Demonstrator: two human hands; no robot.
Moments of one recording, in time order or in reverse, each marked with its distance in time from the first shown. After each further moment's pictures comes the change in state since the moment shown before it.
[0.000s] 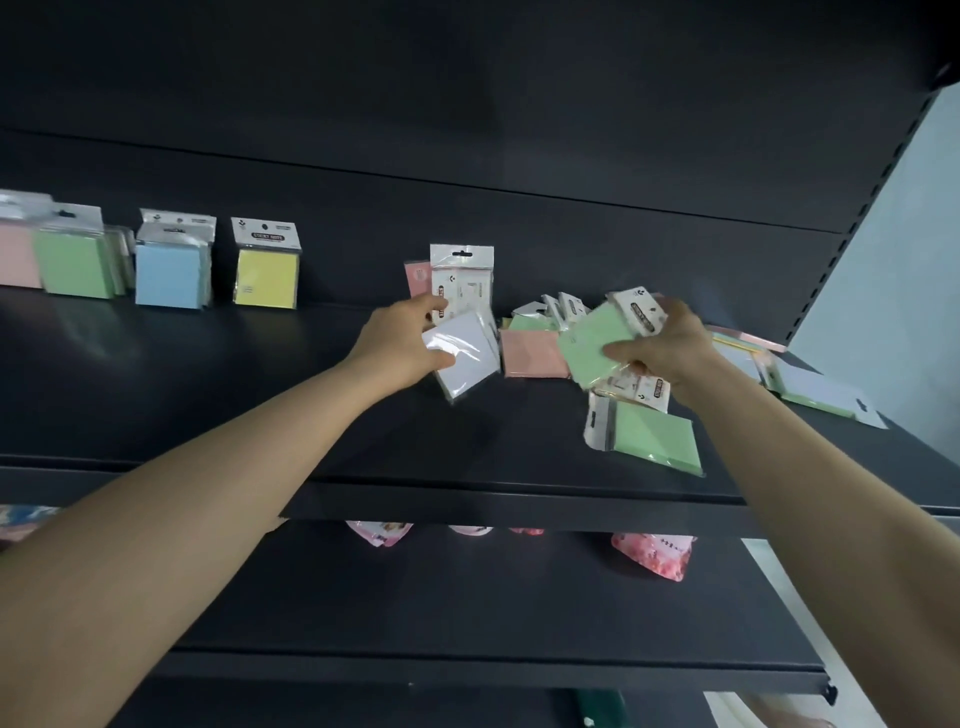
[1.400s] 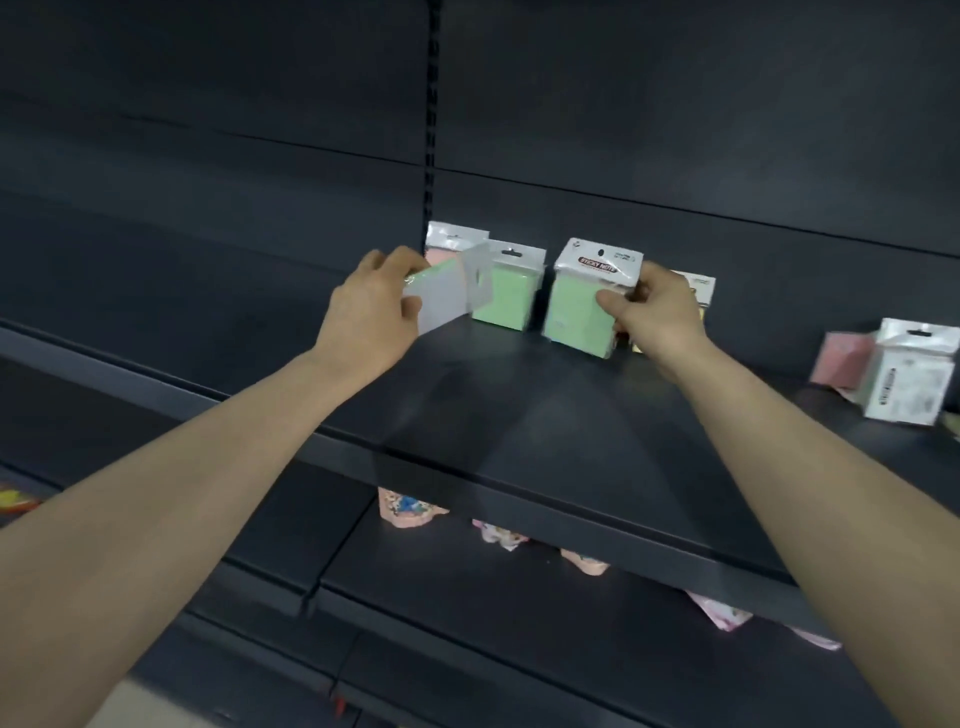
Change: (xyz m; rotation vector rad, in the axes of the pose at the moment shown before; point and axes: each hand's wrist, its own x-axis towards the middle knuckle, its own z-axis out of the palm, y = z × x) left_hand -0.100 -0.337 -0.337 0.332 0.491 -0.068; right_hand -0.112 -0.254 0.431 0.133 -0.236 -0.489
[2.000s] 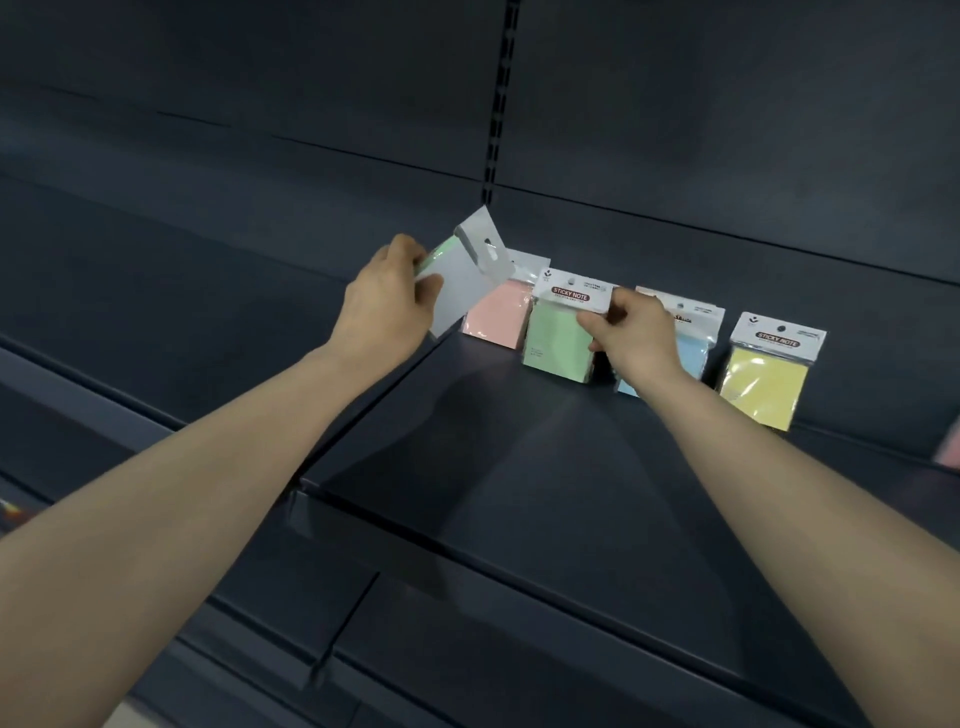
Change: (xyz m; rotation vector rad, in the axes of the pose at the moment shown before) left_hand 0.065 -0.065 0.016 -0.104 0.062 -0.149; right_hand 0.075 0.011 0.109 -0.134 -0.047 -0.083
